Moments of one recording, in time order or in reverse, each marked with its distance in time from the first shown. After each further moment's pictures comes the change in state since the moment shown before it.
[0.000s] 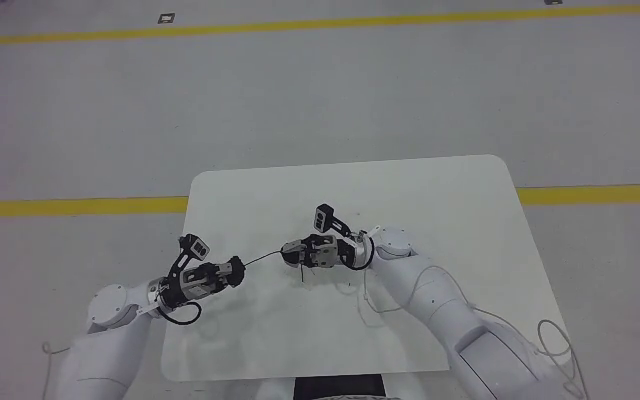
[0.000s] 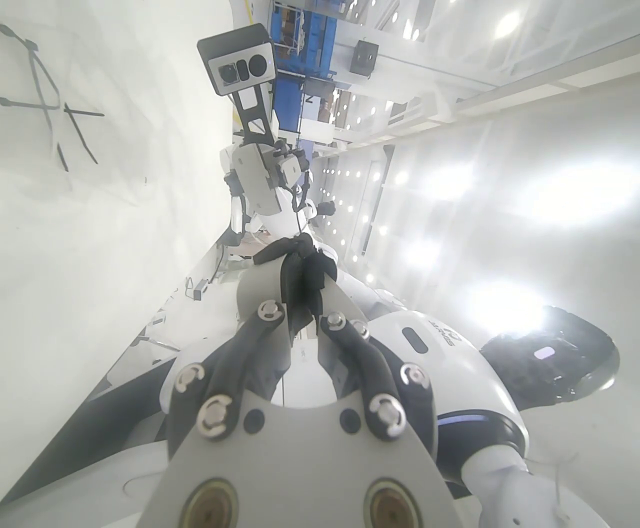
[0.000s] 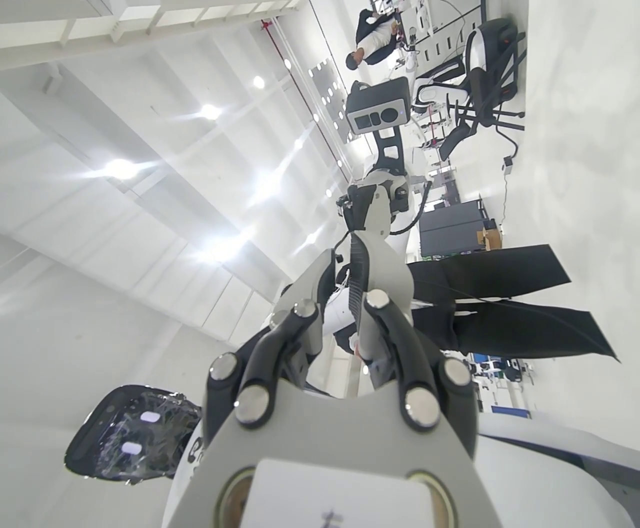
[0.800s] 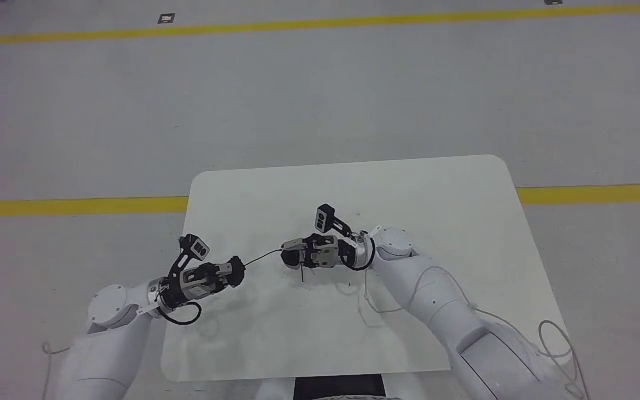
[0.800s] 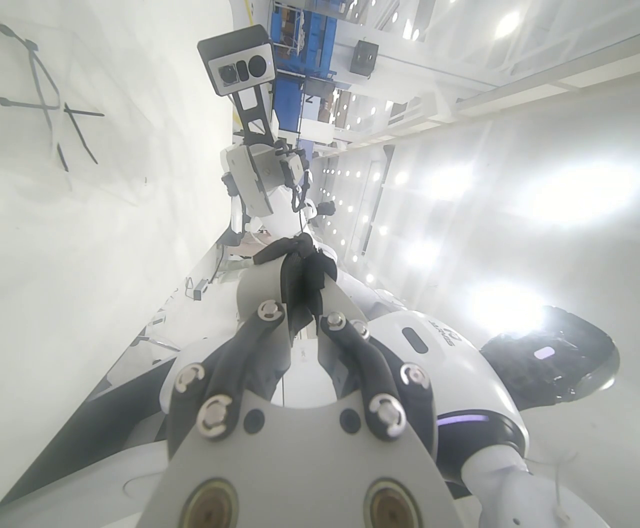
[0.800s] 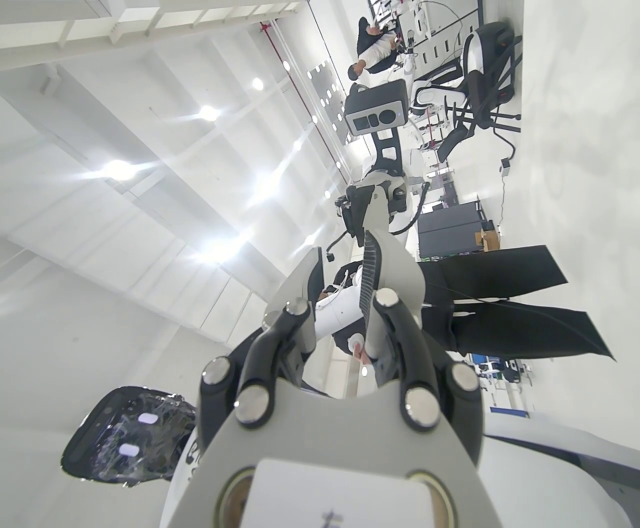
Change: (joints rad) left arm 0.000 0.000 0.000 0.000 0.000 0.000 0.000; right arm -0.007 0.008 0.002 -0.014 -0.005 0.005 -0.005
